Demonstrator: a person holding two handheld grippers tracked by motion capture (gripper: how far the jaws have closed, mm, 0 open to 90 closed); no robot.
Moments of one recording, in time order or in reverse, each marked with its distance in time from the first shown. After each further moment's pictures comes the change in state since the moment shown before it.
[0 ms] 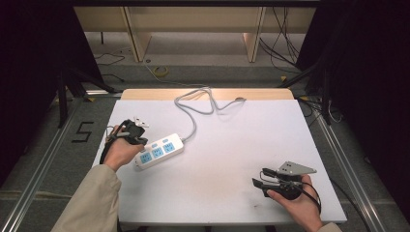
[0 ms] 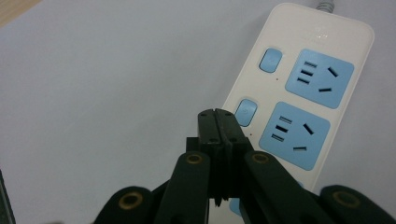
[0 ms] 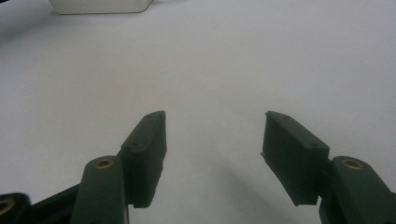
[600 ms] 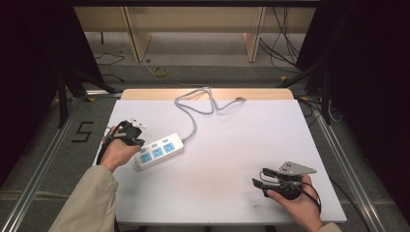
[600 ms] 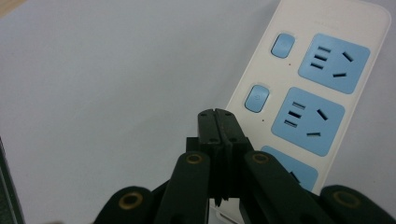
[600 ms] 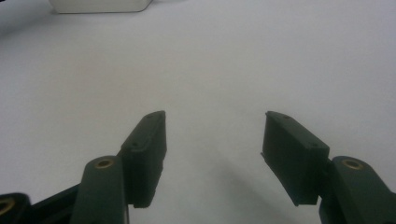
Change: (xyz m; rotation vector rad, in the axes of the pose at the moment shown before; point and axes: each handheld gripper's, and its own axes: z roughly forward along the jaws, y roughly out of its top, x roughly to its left) left arm 0.006 -0.007 0.001 0.015 0.004 0.002; right arm 0.000 0.000 0.000 0.002 -0.001 -0.002
